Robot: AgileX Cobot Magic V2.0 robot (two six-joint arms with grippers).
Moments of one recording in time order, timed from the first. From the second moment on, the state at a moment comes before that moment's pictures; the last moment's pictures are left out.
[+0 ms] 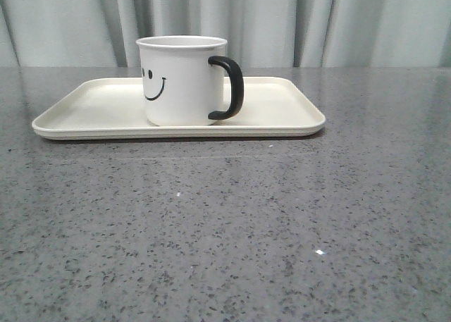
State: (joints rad) left arm -0.36 1.42 -1.56 0.02 1.03 -0.17; right arm 0.06 0.52 -0.82 0.06 0.96 0.04
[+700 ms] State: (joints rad) left arm -0.16 0.69 -0.79 0.03 0.89 -0.16; right arm 0.06 0.52 -0.82 0.06 0.96 0.04
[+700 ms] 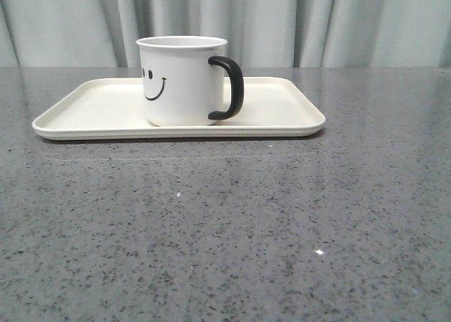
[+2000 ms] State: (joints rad) left arm -0.16 0.47 -0.66 0.03 0.88 -0.16; right arm 0.20 1.02 -1.08 0.55 0.85 -0.35
